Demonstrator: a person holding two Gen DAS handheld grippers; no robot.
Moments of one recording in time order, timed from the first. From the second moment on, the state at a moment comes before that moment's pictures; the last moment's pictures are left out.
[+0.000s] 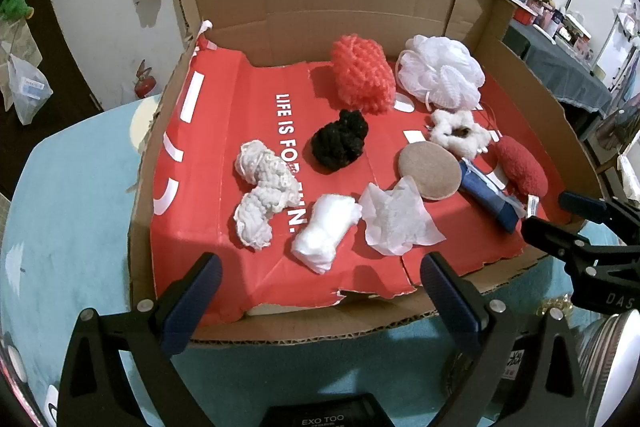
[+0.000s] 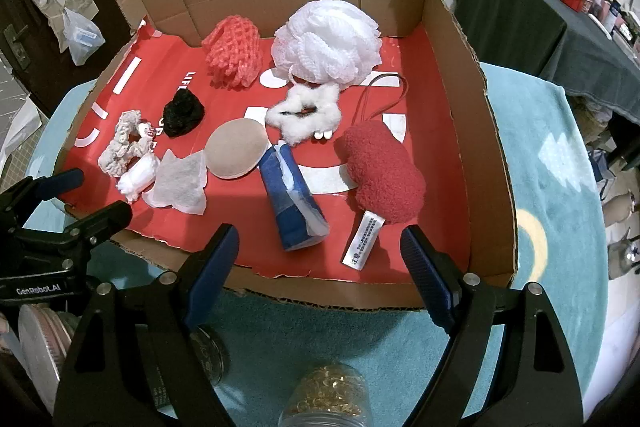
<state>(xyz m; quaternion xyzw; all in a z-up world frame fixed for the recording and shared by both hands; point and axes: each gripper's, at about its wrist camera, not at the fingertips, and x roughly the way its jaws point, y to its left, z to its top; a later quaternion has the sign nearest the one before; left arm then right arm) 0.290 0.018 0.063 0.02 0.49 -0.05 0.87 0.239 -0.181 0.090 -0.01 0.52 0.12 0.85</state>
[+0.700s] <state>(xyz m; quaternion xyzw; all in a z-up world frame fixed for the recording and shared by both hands) 0.289 0.018 0.063 0.01 0.49 -0.05 0.87 0.239 -0.180 0.091 -0.01 0.52 0.12 0.85</state>
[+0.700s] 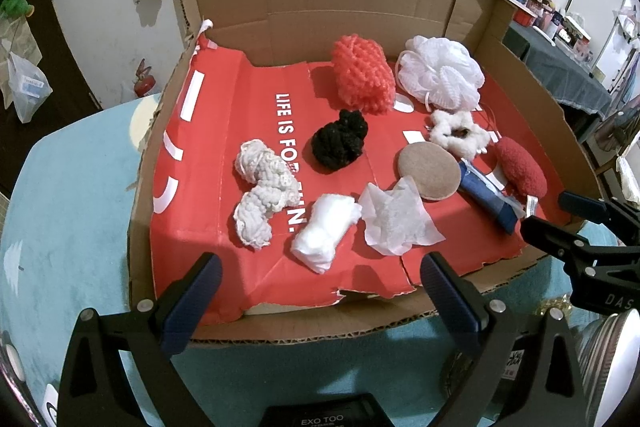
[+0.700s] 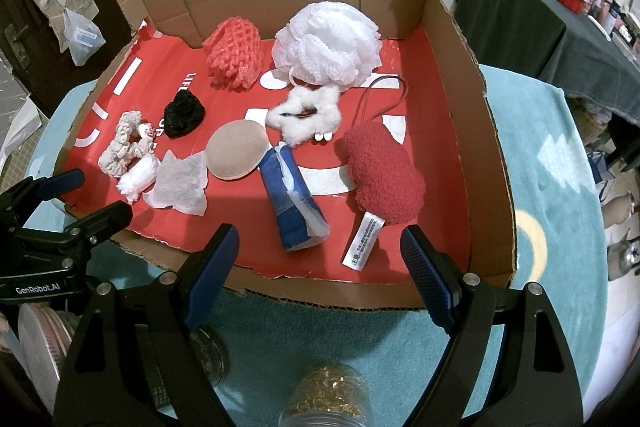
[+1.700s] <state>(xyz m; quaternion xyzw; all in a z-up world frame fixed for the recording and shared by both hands) 0.288 0.018 0.063 0.01 0.49 -0.05 0.87 0.239 -0.179 0.091 -0.01 0.51 0.12 0.85</state>
